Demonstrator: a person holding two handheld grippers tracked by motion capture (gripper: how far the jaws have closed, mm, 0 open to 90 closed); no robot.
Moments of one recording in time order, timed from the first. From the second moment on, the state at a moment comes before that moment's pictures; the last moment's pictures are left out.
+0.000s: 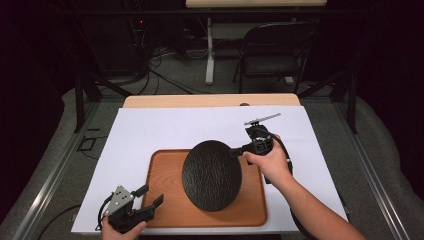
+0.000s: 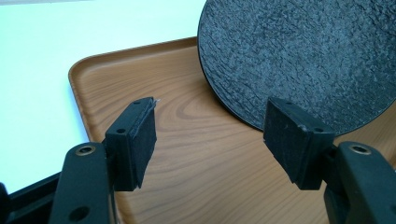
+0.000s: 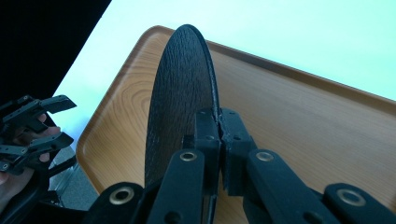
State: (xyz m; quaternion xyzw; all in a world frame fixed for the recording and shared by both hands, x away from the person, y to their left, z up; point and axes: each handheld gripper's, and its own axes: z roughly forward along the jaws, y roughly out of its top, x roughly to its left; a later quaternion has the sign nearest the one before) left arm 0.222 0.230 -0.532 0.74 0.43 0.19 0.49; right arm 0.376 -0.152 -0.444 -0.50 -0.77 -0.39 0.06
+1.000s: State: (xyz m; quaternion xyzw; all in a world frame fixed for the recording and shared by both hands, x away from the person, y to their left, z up) left arm 0.222 0.229 -0.532 0.74 0.43 0.19 0.49; right arm 0.376 -0.187 -0.489 -0.54 -0.74 -0.39 0.09
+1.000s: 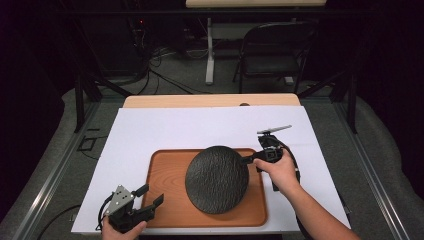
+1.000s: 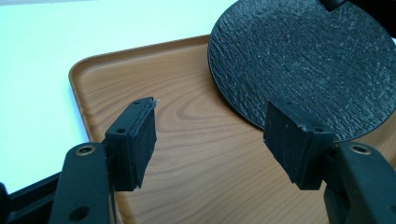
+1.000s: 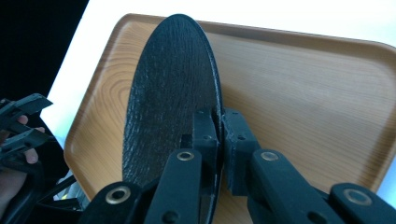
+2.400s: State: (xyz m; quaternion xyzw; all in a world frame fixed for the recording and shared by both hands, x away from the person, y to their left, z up) left arm 0.223 0.229 -0.532 0.74 0.43 0.19 0.49; right arm 0.373 -0.196 -0.518 -0.56 -0.75 -0.35 0.06
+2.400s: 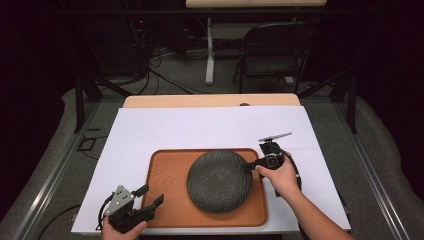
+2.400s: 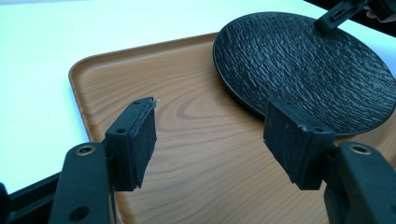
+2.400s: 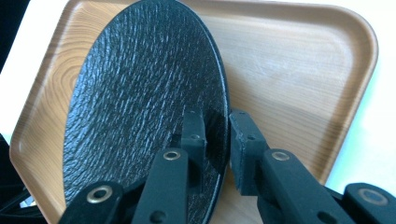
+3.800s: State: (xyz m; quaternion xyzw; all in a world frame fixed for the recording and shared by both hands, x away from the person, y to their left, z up) left arm 0.223 0.229 -0.533 0.74 0.43 0.19 0.48; right arm 0.312 -0.240 -0.520 -0.52 -0.73 -0.44 -0.01
